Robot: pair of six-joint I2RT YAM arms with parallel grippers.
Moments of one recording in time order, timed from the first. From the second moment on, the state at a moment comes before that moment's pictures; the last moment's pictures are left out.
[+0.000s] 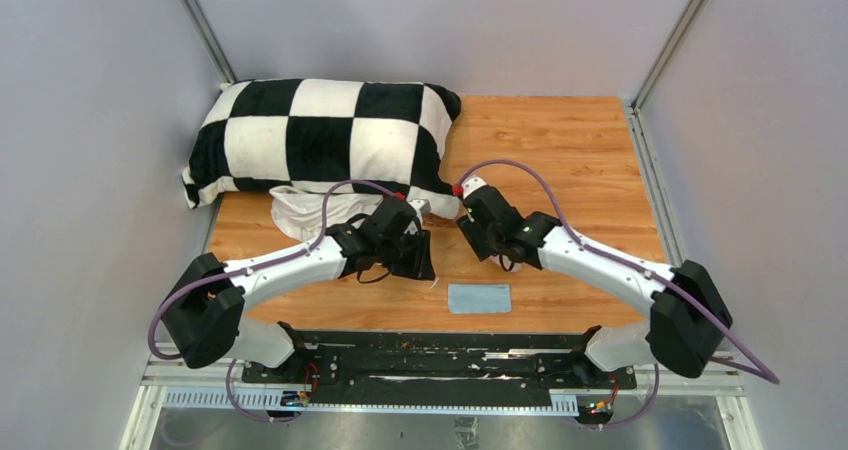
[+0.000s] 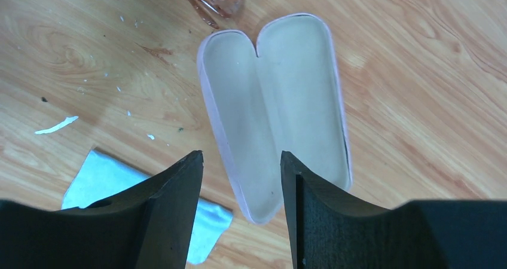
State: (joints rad) left arm -0.83 1.36 0.80 -0.31 0.21 -0.62; right arm 0.82 1.38 0.92 -0.48 0.31 0.04
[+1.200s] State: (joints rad) left arm -1.03 1.54 0.70 -0.03 0.02 -0.96; right arm 0.60 0.94 0.46 -0.55 -0.05 0.68
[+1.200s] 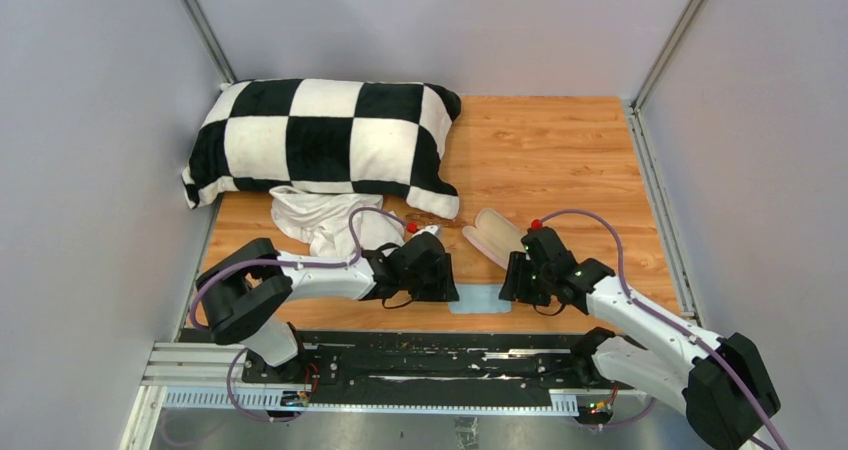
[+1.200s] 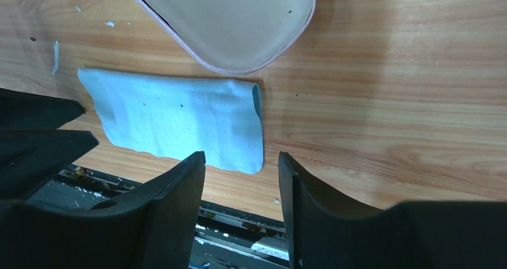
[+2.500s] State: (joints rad) left arm -1.06 1.59 0.71 0.02 -0.01 -1.03; right arm 0.52 0.97 0.40 -0.45 -0.15 0.68
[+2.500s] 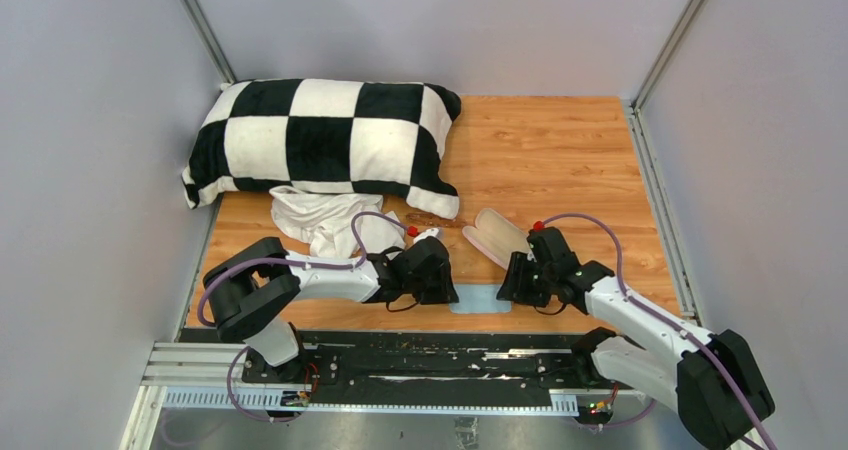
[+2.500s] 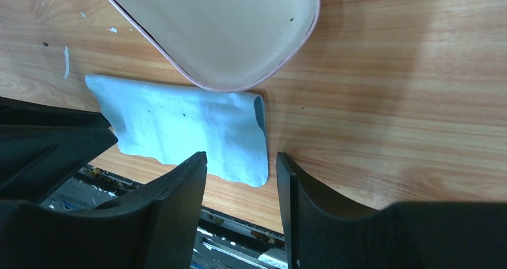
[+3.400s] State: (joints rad) left arm -1.07 1.51 0.71 -0.09 -0.10 -0.98; right arm 0.52 1.05 0.44 -0.47 -0.17 0.60
